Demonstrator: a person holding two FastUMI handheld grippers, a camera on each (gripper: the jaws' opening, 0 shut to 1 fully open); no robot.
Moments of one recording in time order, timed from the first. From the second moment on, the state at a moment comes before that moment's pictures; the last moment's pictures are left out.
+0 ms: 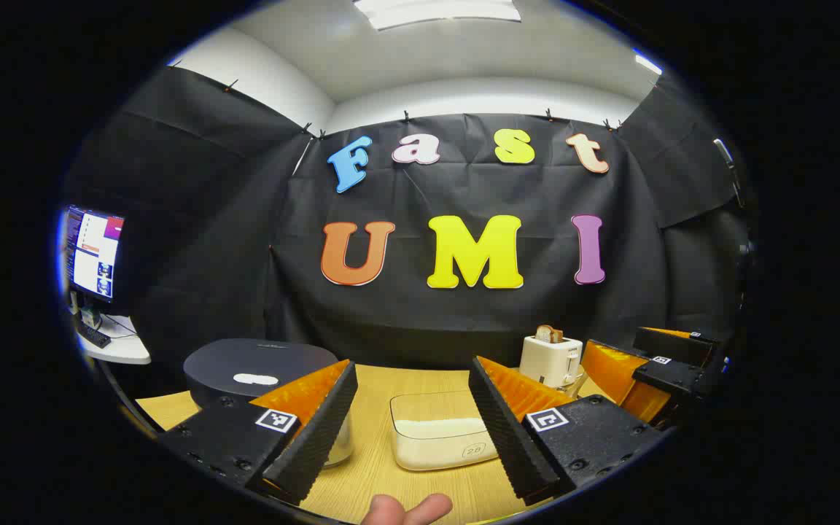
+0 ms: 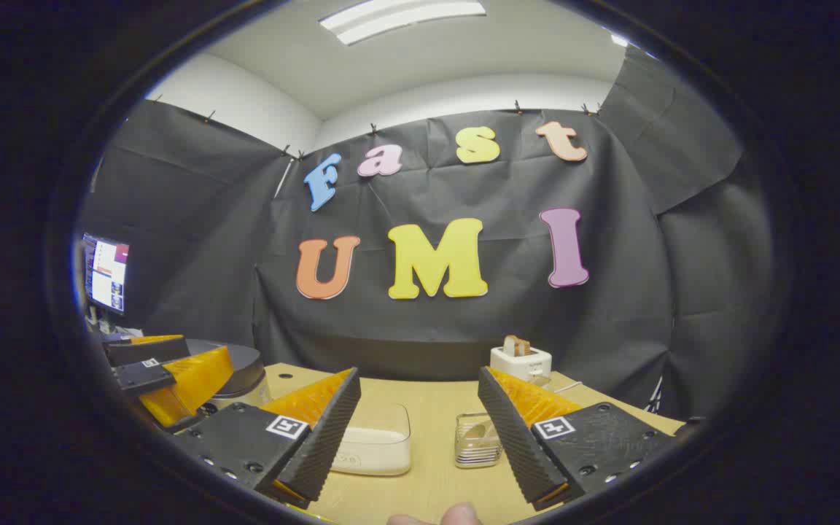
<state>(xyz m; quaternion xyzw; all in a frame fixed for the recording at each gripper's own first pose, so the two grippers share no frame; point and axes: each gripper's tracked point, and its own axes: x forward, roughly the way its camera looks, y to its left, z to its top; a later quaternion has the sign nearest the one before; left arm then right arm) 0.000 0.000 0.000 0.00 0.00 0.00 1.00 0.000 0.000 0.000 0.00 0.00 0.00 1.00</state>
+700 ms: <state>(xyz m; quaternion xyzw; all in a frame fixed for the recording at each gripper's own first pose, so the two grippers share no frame) 0.003 0.006 -0.005 0.01 0.01 0.00 1.00 0.007 0.004 0.005 0.01 -0.01 0.01 1.00</state>
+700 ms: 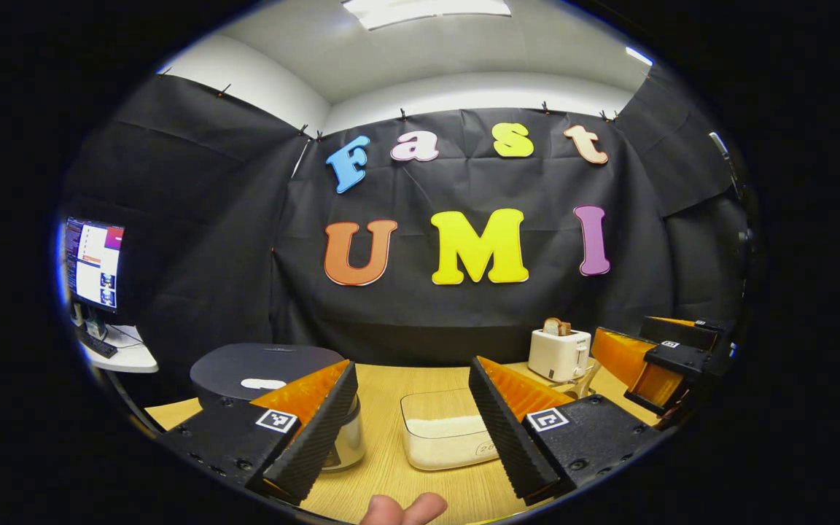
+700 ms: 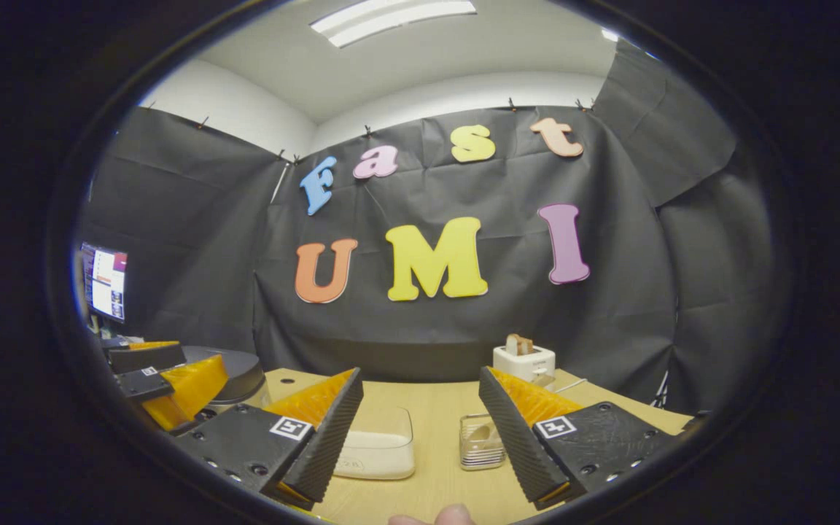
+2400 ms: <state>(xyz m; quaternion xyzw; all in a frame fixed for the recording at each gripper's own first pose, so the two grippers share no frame) 0.002 0.098 -0.016 0.08 0.09 0.17 0.98 0.025 -0.045 -0.014 0.02 0.00 0.03 1.00</state>
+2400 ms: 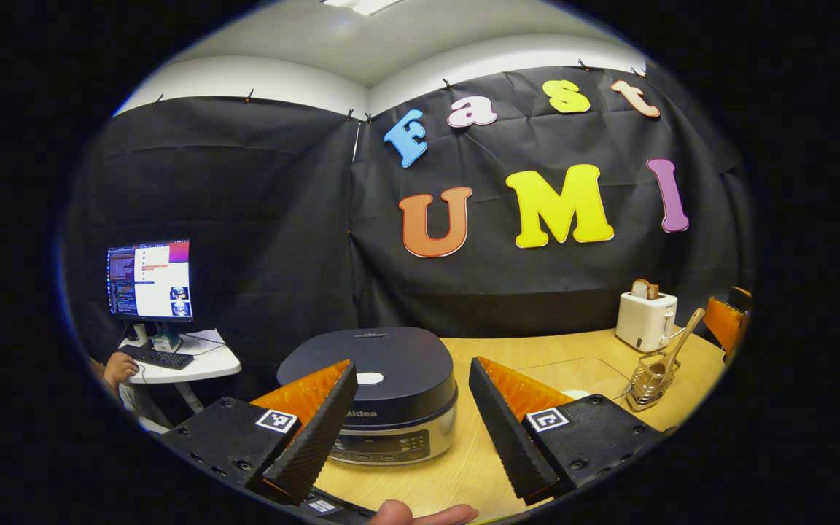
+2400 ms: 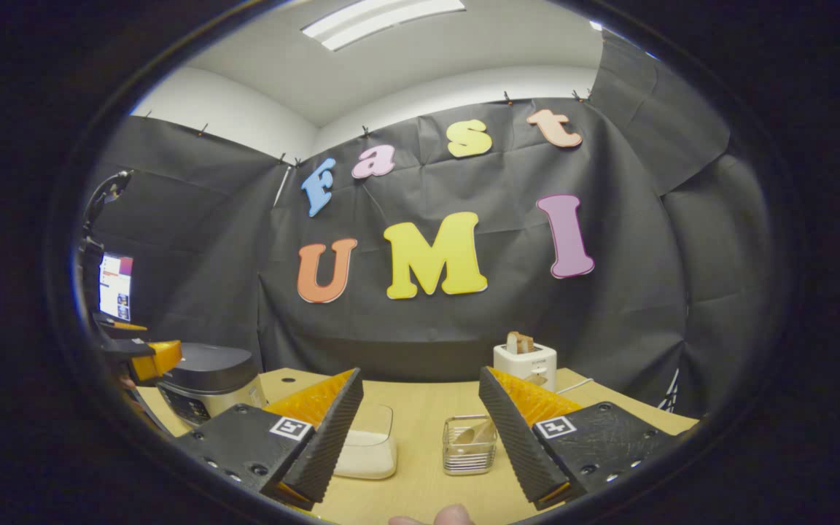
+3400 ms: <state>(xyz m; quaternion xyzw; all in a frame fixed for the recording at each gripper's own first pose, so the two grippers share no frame) 0.023 0.158 -0.042 0.00 0.29 0.16 0.94 0.045 -0.075 -0.031 0.07 -0.01 0.05 1.00</state>
